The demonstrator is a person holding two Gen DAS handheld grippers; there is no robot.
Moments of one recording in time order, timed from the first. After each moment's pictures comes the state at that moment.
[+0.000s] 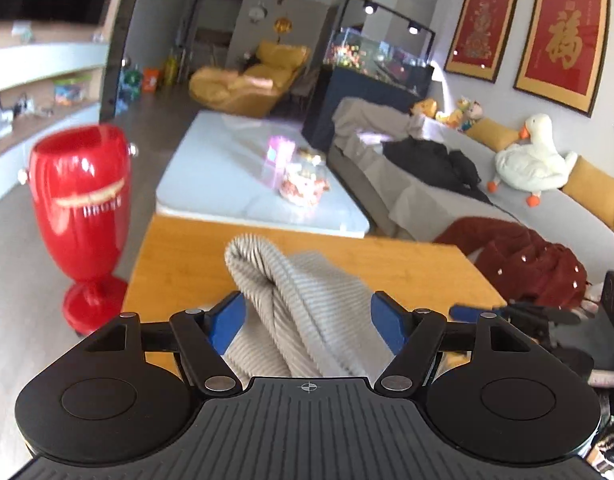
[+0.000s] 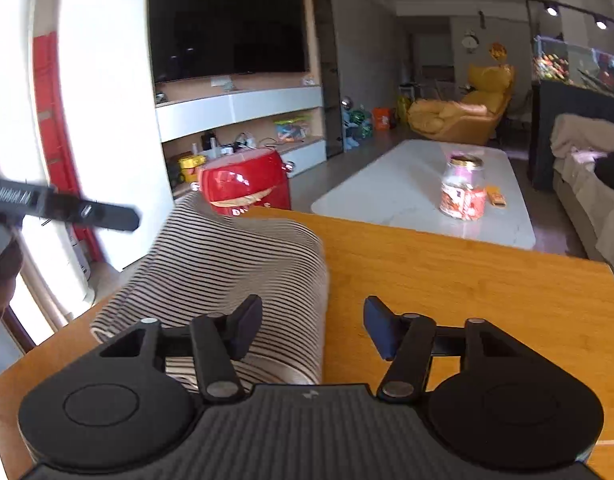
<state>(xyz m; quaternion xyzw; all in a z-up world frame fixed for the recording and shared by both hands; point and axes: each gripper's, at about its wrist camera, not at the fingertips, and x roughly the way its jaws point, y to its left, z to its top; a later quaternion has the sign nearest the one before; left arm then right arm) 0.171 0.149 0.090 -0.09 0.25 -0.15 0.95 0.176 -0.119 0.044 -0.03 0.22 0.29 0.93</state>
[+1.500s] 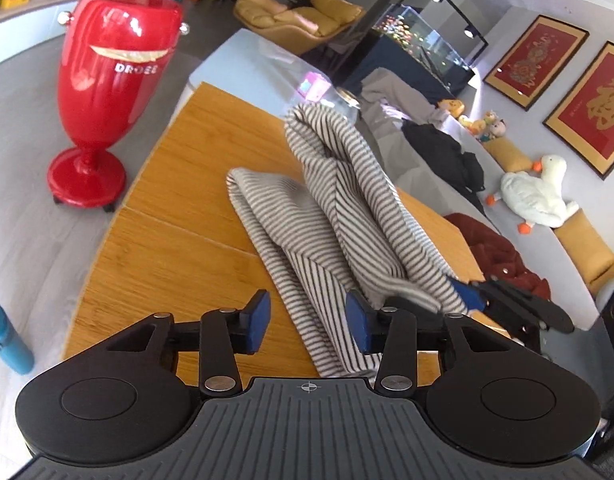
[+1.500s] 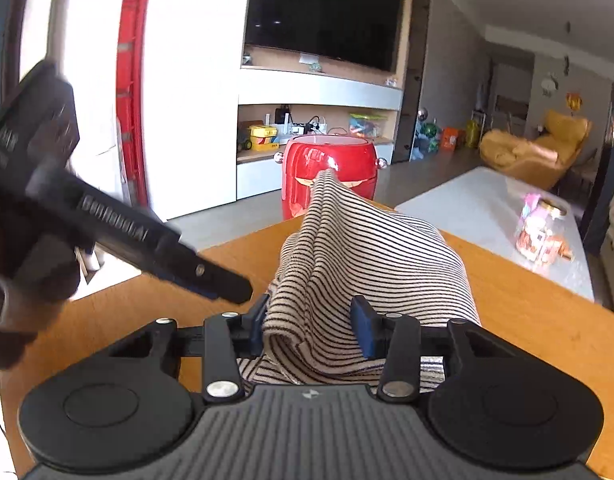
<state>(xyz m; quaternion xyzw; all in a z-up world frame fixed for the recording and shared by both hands) 0.153 0.198 -0.010 -0.26 0.36 -0.17 0.88 0.142 -0.032 0.029 -0.15 0.21 0.32 0.91</state>
